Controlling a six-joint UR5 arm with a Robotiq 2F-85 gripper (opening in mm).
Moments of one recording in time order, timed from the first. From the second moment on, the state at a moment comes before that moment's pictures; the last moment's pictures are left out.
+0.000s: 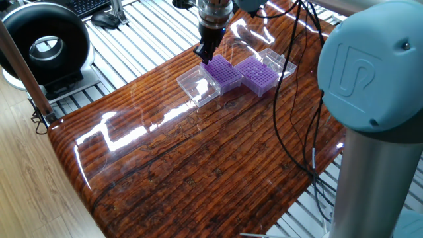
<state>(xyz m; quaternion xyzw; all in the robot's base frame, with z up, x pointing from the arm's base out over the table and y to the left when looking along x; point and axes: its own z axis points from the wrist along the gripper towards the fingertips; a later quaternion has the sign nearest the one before) 0.682 -0.076 0.049 -0.11 0.99 -0.02 0.08</state>
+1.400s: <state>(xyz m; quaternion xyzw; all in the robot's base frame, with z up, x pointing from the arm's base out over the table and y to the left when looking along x) 0.673 -0.077 0.044 -0.10 0.99 -0.02 0.07</state>
